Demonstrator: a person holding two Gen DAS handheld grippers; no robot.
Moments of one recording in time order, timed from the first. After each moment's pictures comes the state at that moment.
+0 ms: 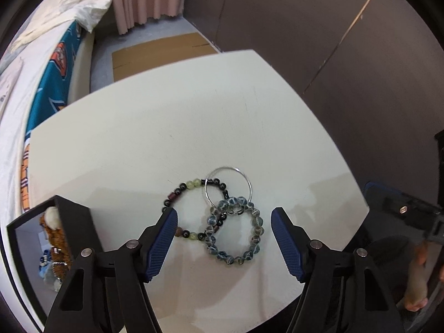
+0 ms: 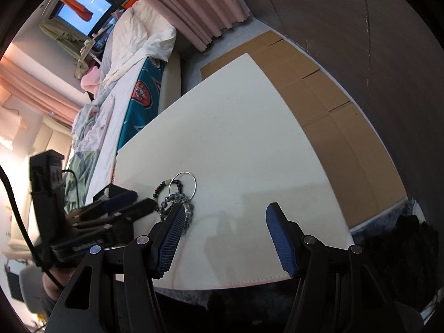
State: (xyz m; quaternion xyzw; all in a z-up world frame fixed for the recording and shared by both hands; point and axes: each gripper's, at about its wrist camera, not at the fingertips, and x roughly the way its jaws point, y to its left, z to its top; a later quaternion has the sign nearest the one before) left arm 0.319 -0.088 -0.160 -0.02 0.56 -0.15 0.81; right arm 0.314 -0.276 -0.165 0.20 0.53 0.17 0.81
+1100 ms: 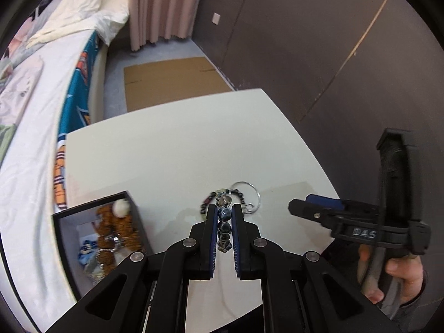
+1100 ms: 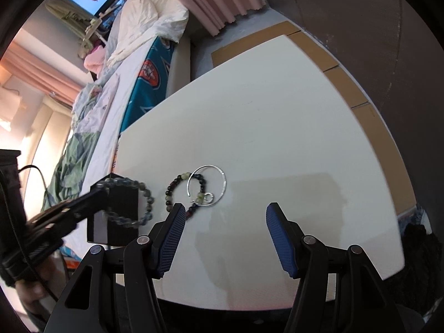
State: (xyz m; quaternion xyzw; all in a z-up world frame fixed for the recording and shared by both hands) left arm 0.292 -0.024 -0.099 -0.06 0.50 -0.14 0.85; right arm 0.336 -0.205 -0.182 0.15 0.56 0.19 0.79
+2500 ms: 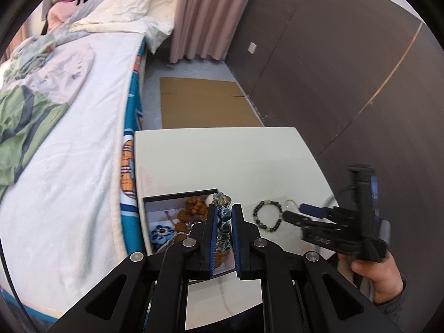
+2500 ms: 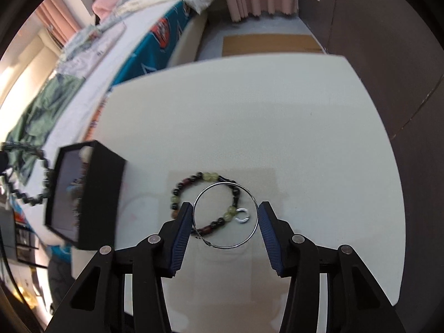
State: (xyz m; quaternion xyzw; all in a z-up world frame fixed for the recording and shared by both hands) left arm 0.252 0.079 -0.061 -0.13 0.46 -0.08 0.87; right arm 0.329 -0.139 -0.167 -0.01 0.55 0.20 0.81
